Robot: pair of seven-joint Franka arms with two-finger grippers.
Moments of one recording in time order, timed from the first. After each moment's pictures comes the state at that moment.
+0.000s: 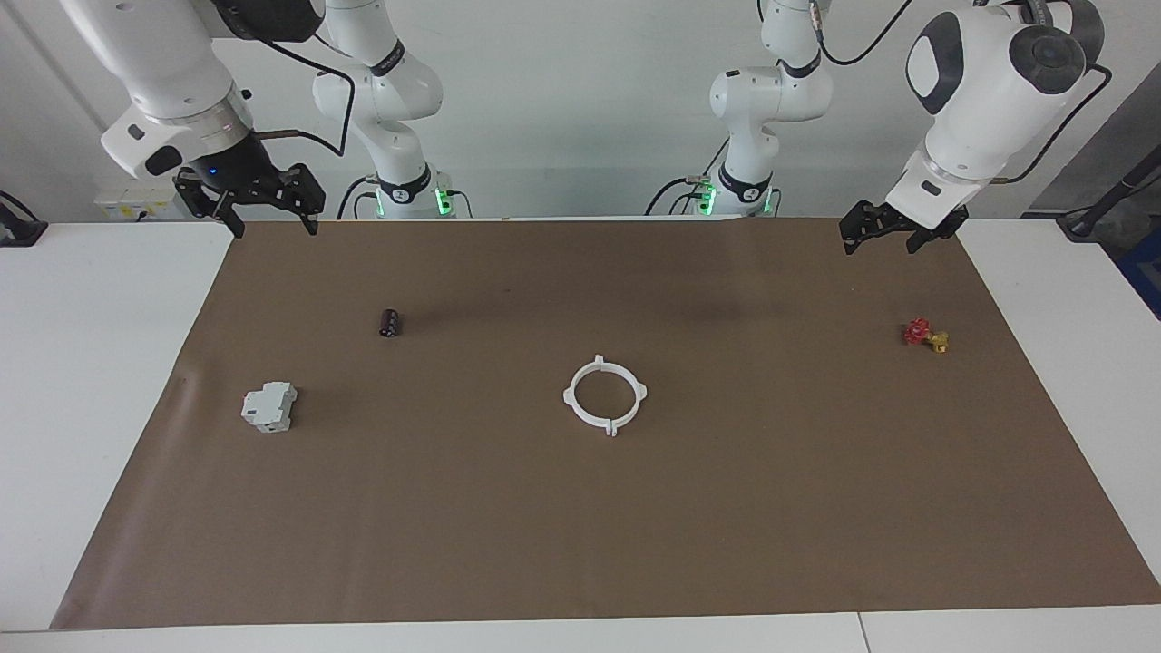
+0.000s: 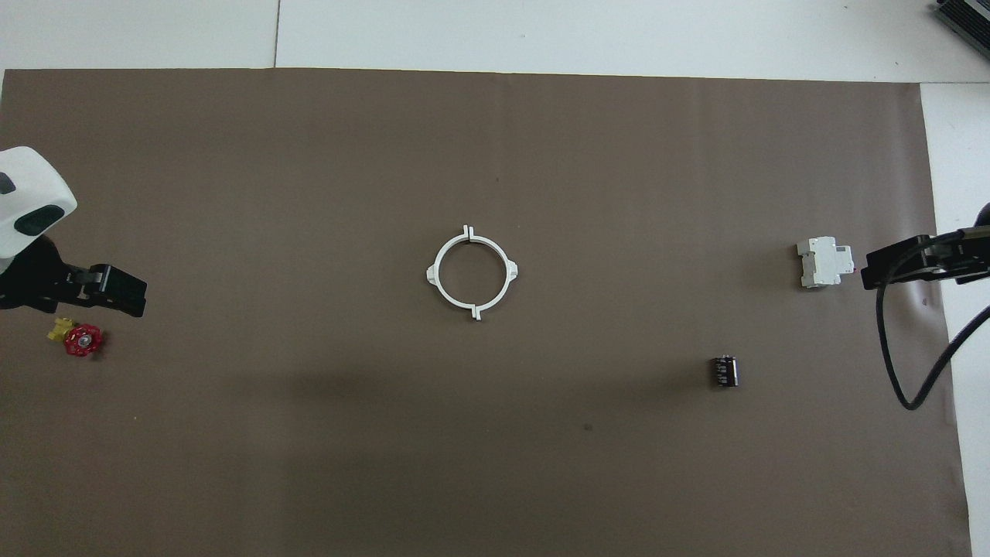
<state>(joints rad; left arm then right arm) -0.06 -0.04 0.00 -1.72 0.05 1.52 0.04 0.06 -0.01 -0.07 -1.54 -0.02 1.44 -0.04</state>
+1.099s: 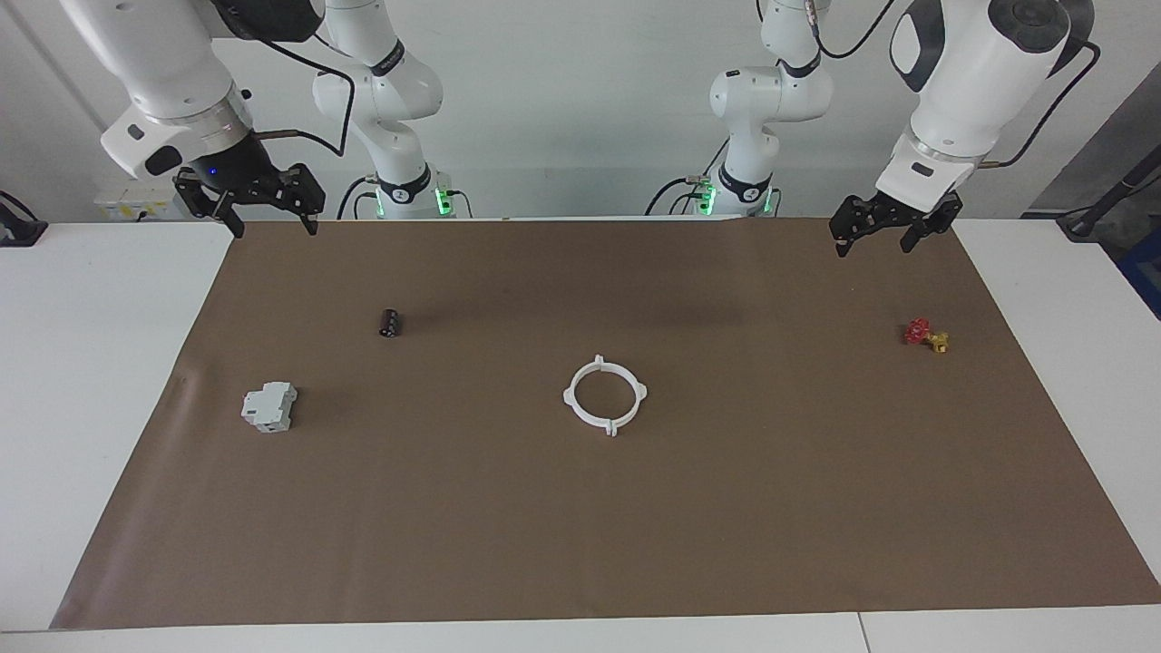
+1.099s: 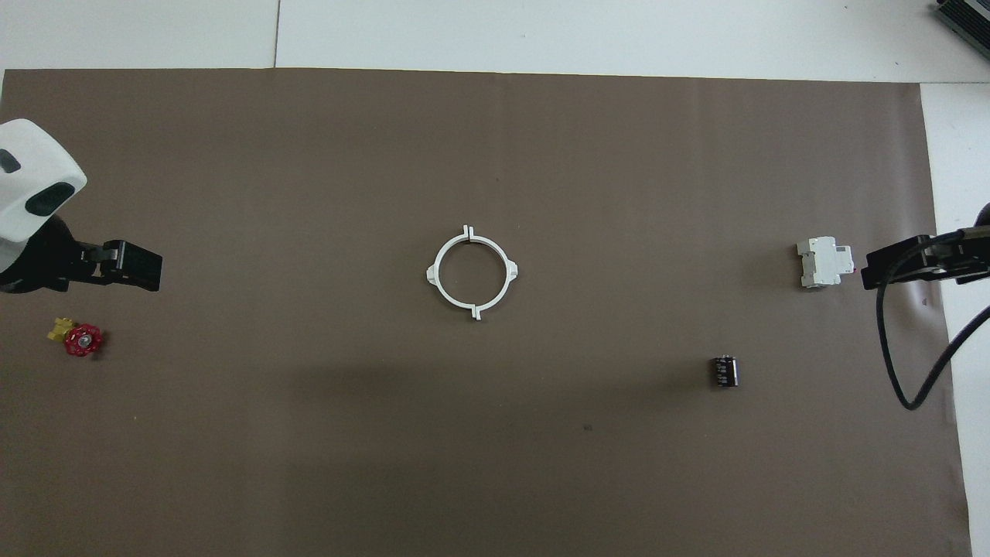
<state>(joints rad) -0.06 -0.05 -0.05 -1.70 0.05 1.58 -0.06 0.06 -0.01 -0.07 -1.54 -0.02 1.44 -0.04</state>
